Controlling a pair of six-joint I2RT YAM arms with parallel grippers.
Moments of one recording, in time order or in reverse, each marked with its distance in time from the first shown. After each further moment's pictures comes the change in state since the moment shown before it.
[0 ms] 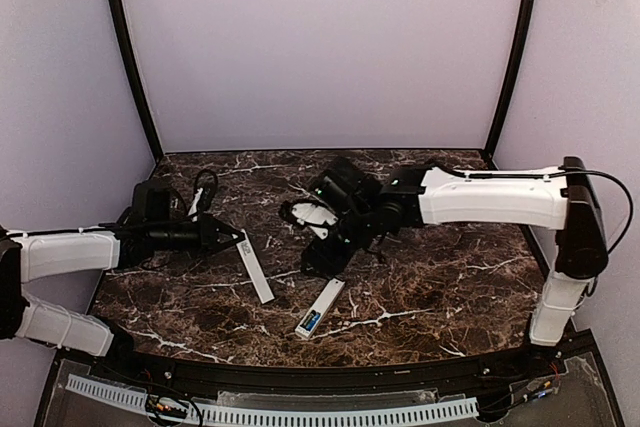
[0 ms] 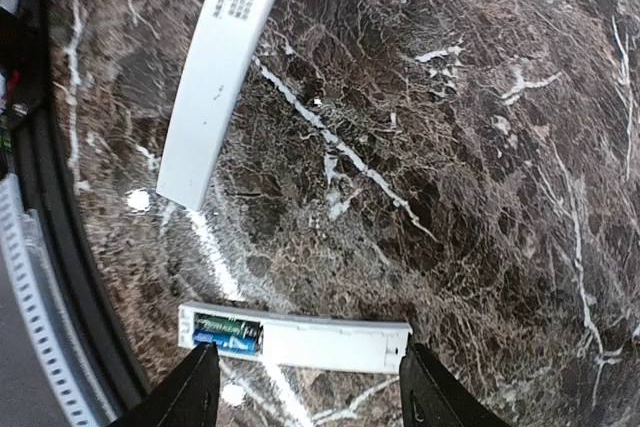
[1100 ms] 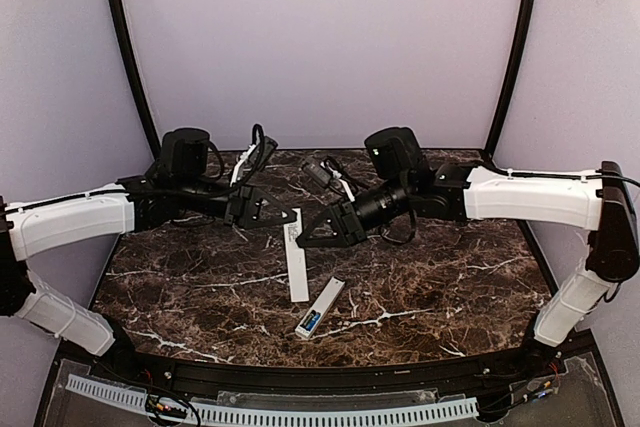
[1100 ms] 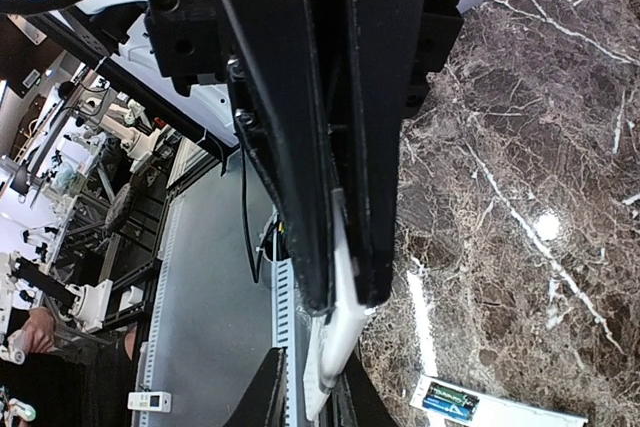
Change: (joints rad) left arm -0.290 0.118 0.438 -0.133 0.288 0.252; right arm -0.178 -0.259 -0.303 0.555 -0.805 0.301
